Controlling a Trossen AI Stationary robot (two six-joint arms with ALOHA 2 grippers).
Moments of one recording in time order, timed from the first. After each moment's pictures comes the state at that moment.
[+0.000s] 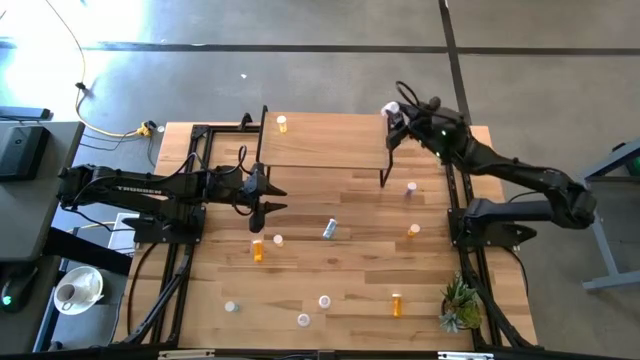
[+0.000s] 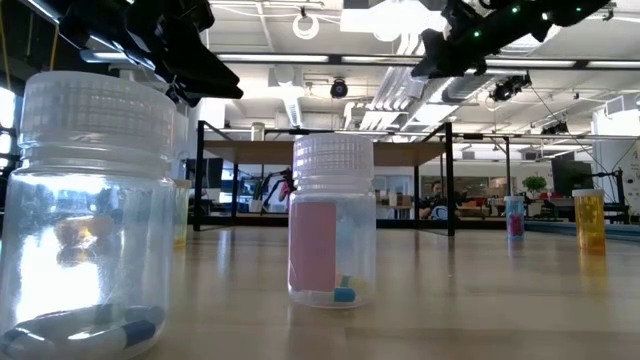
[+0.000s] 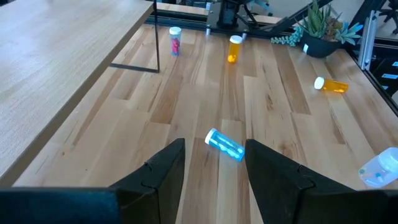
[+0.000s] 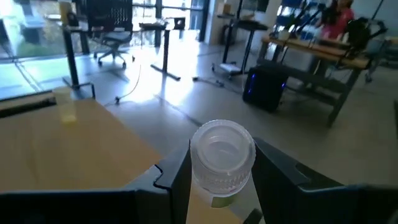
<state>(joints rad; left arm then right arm) 0.20 0.97 0.54 0.00 0.00 -0.07 -0.57 1.04 0.79 0.10 0.29 -0.10</state>
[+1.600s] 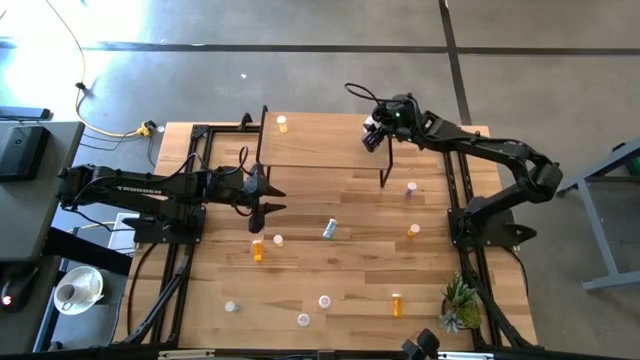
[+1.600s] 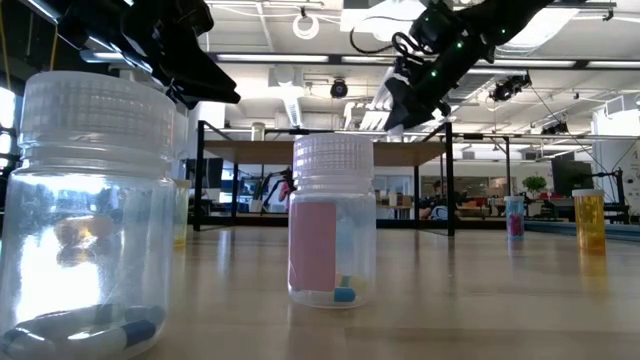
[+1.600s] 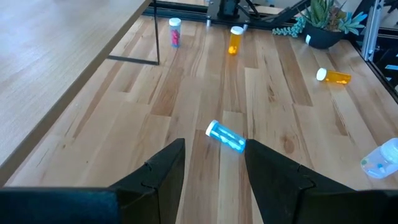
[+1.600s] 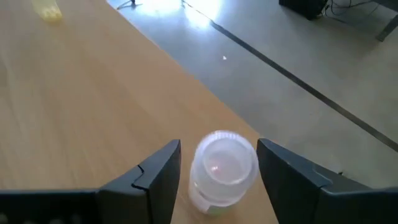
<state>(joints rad) 0.20 0.97 0.54 -0.03 0.00 -0.07 -0.63 1.41 1.05 -0.21 0.15 -0.01</state>
